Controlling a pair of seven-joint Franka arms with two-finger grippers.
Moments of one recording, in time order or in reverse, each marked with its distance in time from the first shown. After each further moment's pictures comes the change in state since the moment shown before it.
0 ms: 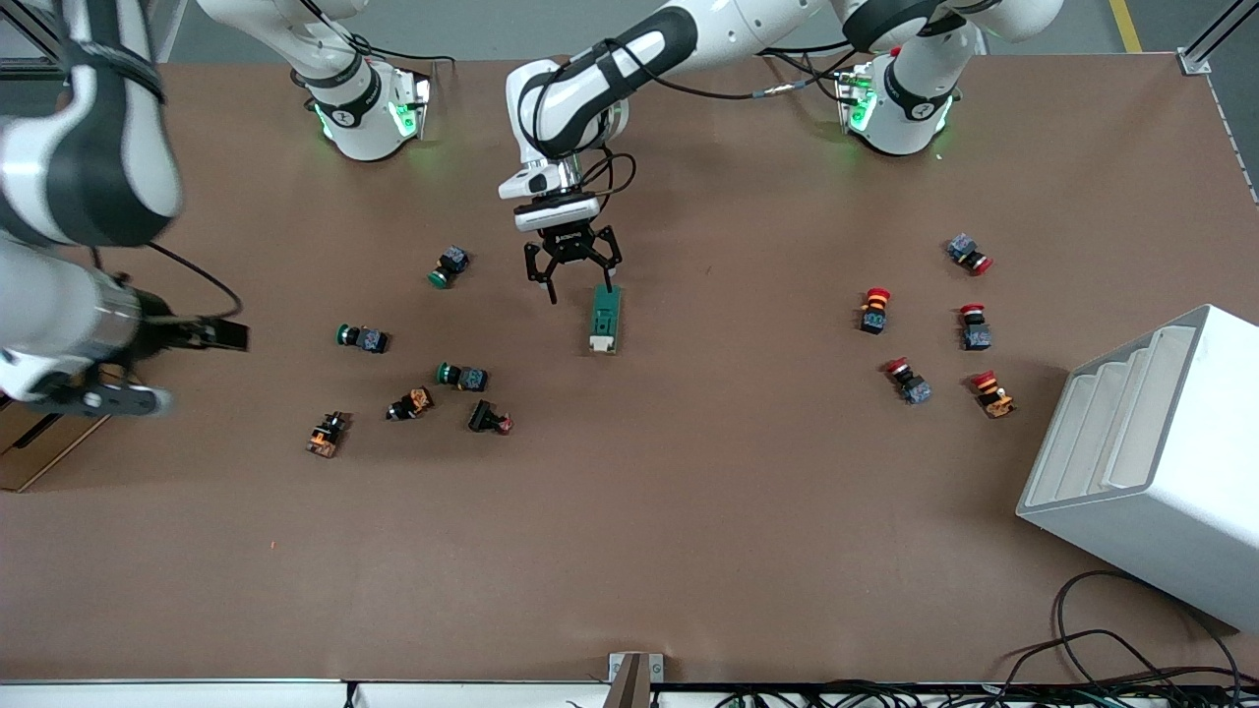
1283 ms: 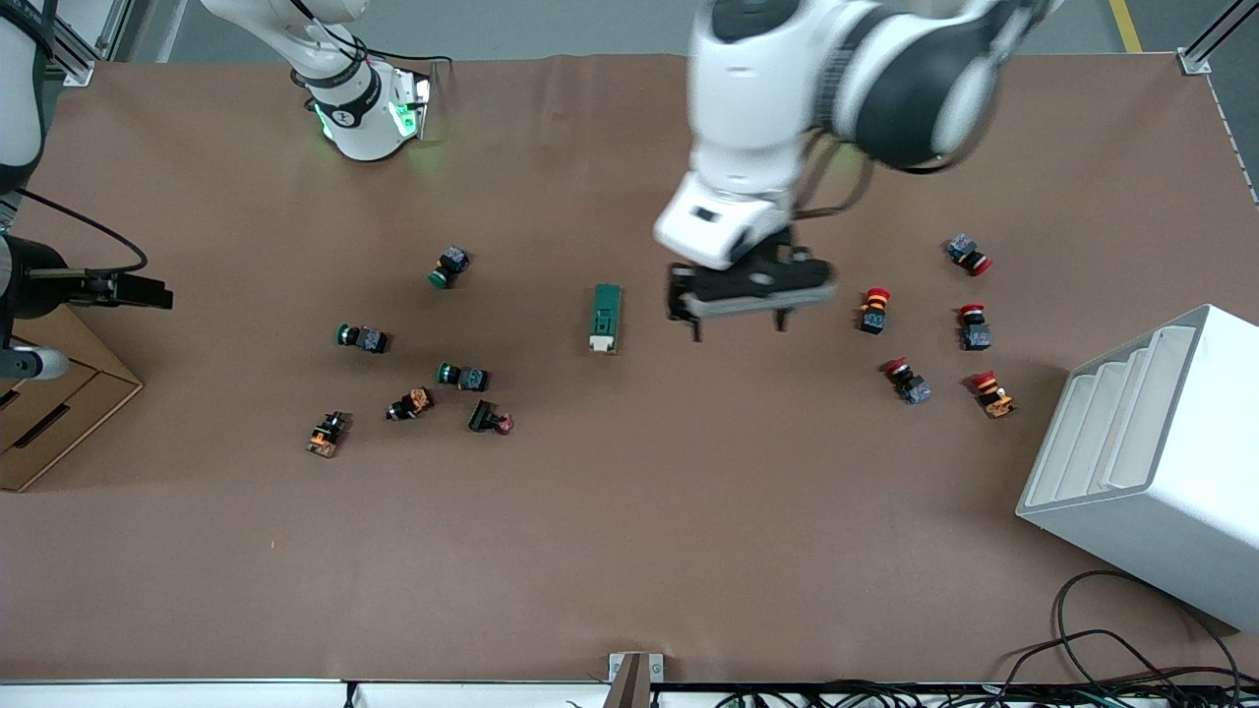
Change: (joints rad) left arm 0.602 -0.470 0.000 0.146 -0.971 -0.016 1.167; right arm -0.095 -0.011 0.030 0.120 0.016 -0.154 -0.080
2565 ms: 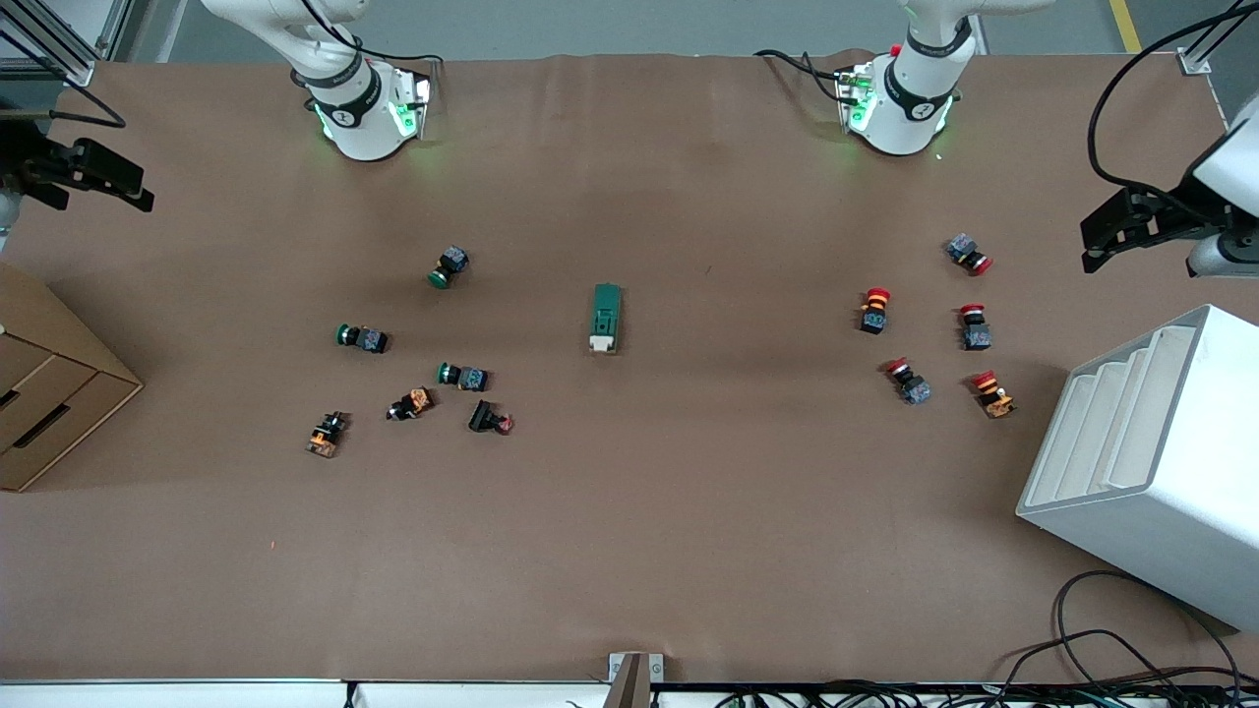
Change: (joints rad) left arm 0.187 -0.292 0.449 -0.067 -0.320 -0.325 0.888; right arm 0.000 -0.409 -0.002 -0.371 0.033 0.126 0.008
